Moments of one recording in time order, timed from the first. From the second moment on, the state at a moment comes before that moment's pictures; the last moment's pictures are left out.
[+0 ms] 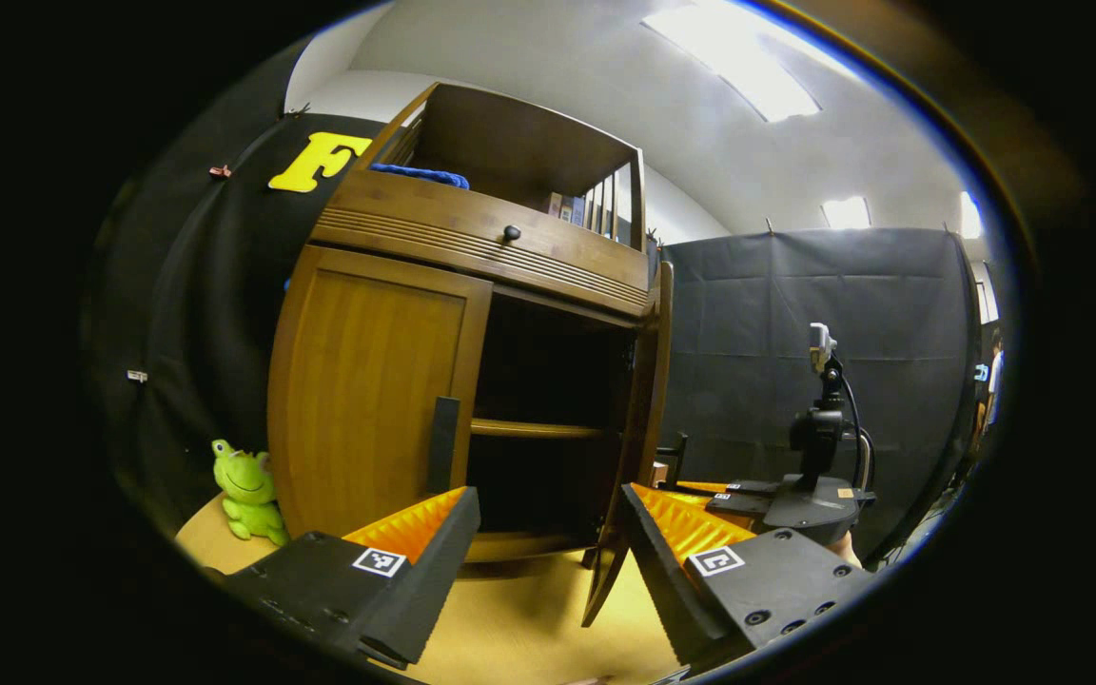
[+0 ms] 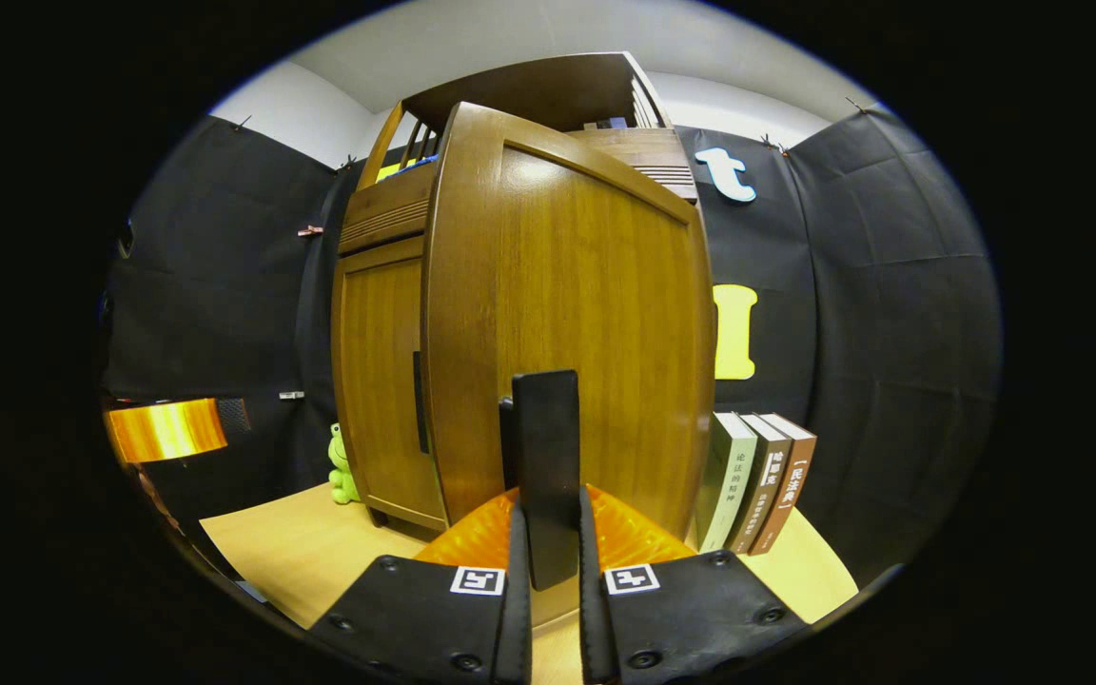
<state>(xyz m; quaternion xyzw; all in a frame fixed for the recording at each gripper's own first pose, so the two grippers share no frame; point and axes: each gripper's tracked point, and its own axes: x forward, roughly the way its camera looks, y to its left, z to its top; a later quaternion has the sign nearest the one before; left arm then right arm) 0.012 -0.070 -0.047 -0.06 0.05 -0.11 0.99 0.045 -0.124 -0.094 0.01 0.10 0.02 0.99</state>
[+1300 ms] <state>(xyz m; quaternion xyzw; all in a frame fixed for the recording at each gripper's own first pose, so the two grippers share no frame) 0.070 -0.092 -0.096 -0.06 0.09 -0.09 0.99 -0.002 -0.224 -0.084 -0.03 0.10 -0.07 0.99</state>
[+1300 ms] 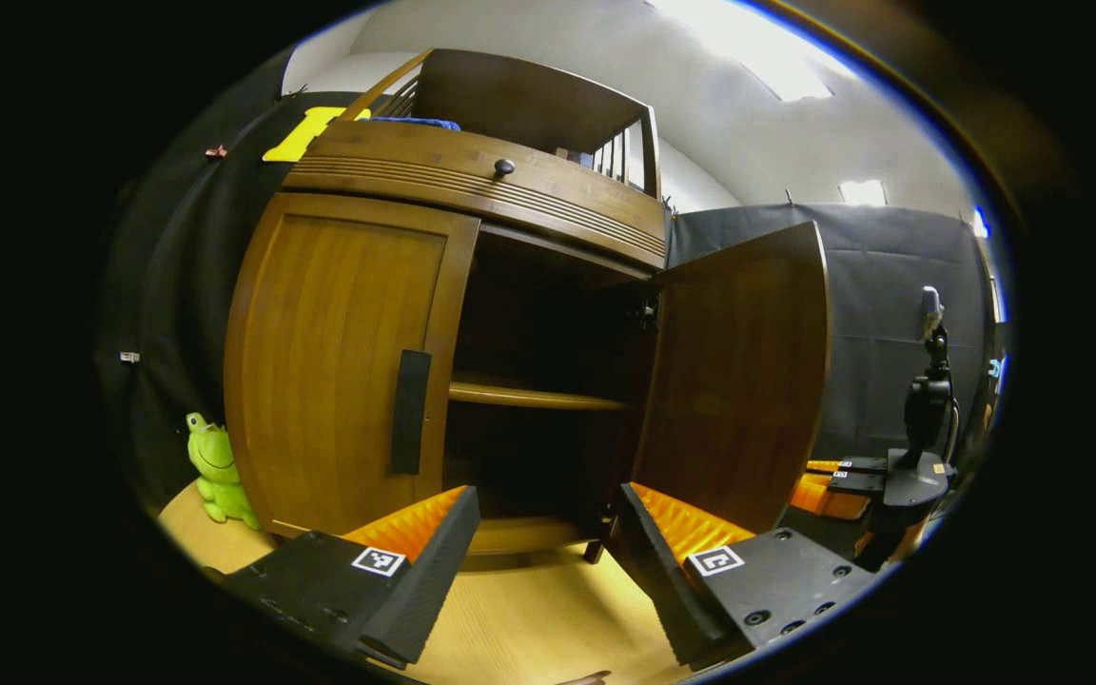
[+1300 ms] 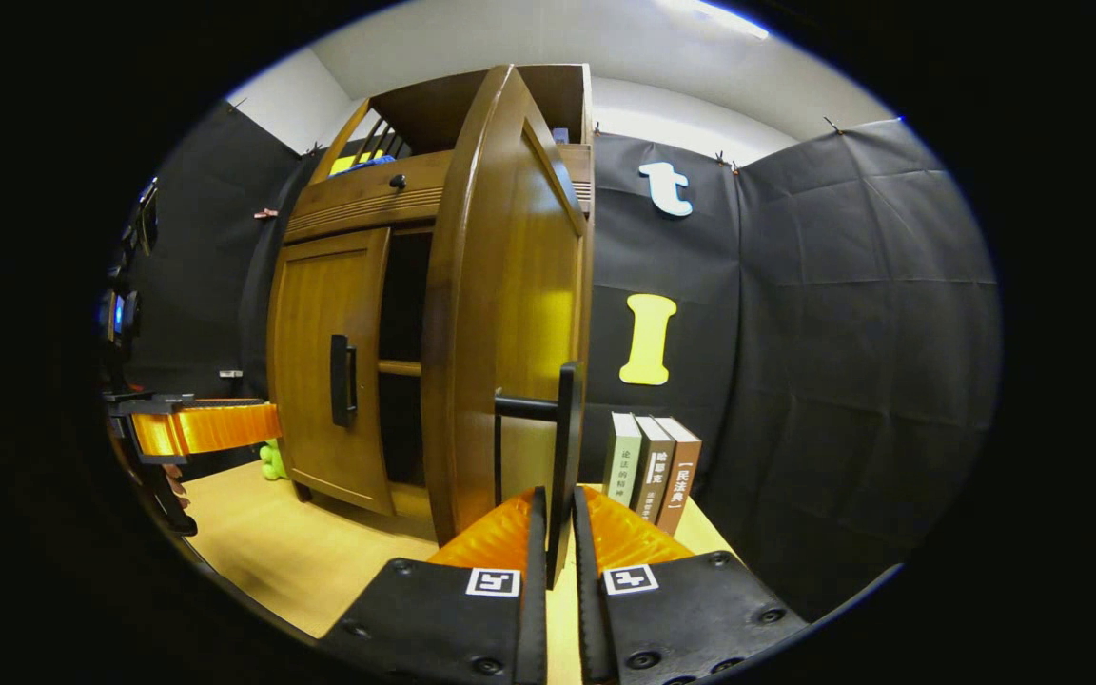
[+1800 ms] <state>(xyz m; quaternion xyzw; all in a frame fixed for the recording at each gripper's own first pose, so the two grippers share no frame) 0.076 -0.091 -0.098 -0.07 0.08 -0.07 0.99 -0.021 -0.256 -0.079 -0.03 0.10 -0.09 0.99</state>
